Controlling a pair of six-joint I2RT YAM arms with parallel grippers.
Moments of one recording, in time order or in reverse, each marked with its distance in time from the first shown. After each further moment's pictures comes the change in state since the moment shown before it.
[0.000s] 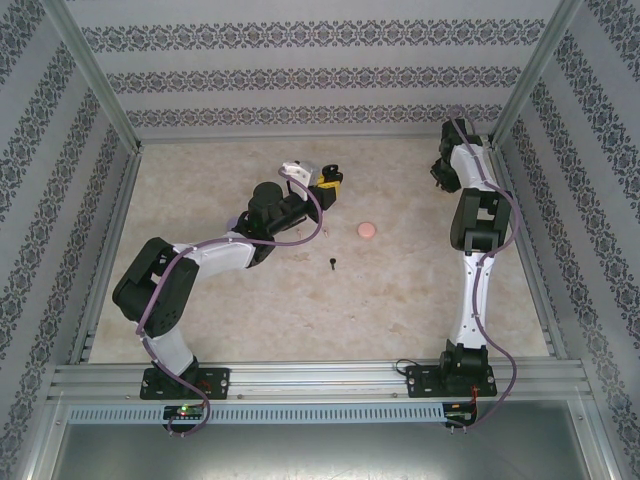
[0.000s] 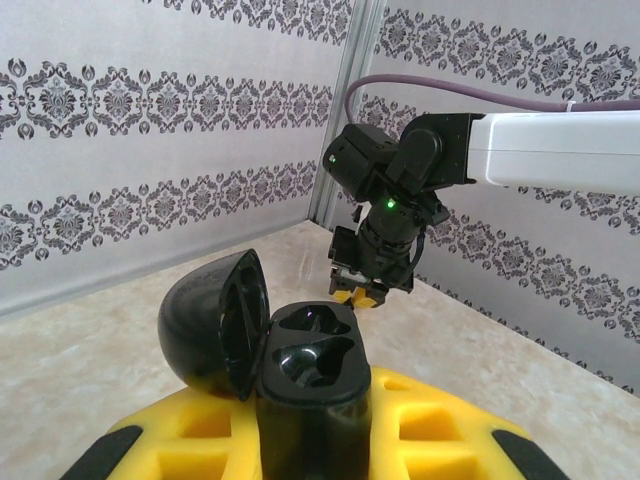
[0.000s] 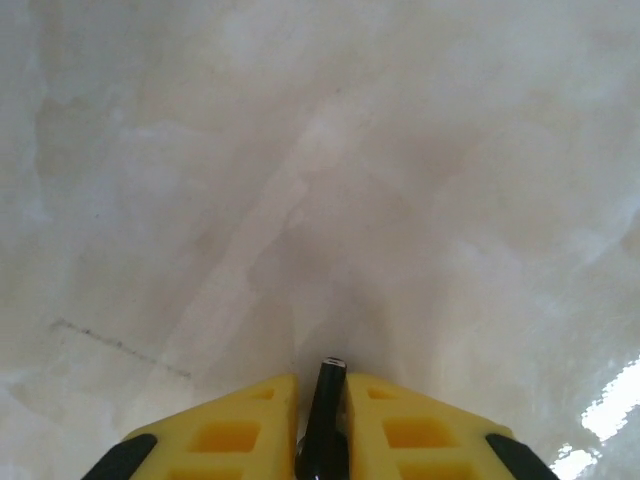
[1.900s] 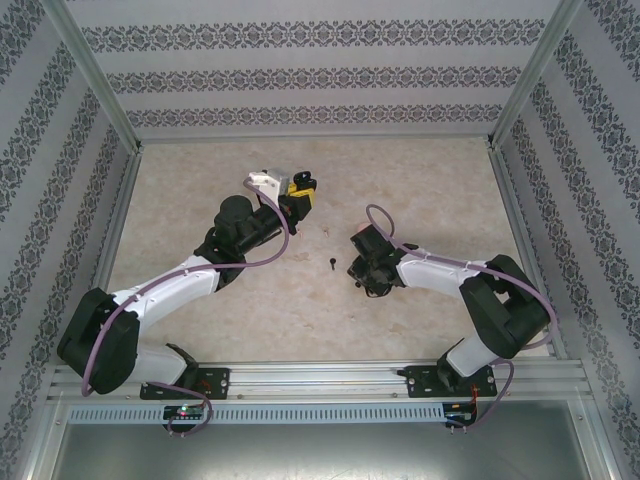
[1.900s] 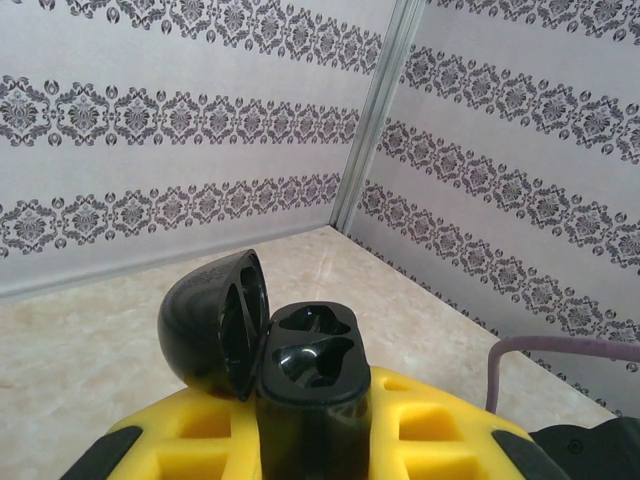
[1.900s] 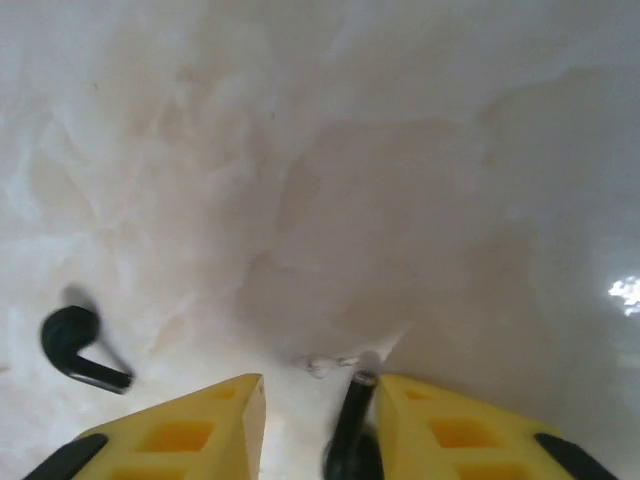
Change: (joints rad) left arm 0.000 -0.391 -0.193 -0.219 -0.093 -0.047; right arm 0.740 -1.006 -1.543 0.633 -0.182 0.446
